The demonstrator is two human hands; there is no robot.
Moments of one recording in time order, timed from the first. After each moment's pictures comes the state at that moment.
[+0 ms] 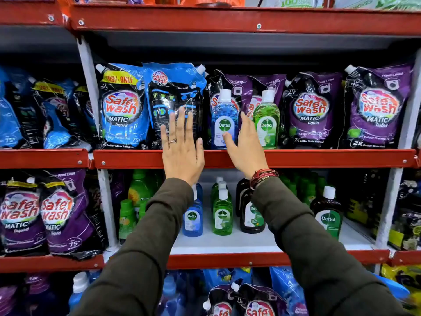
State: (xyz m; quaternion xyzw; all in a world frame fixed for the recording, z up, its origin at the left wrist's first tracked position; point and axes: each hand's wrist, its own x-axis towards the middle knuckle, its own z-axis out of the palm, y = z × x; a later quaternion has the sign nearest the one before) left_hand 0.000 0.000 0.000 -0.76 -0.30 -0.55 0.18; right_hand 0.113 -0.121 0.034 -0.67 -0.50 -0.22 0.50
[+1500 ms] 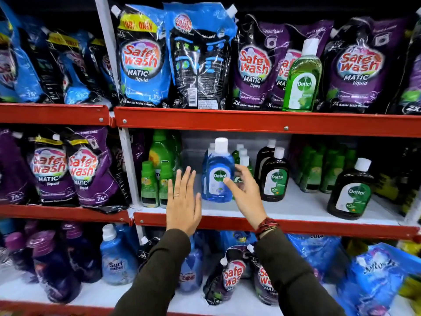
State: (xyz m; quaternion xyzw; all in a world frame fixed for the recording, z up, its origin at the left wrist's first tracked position) left_hand -0.066 0.015 -0.222 -0.83 -0.34 -0.43 0.06; right_hand 0.076 -0.097 -0.157 -0.60 -0.49 0.08 0.63
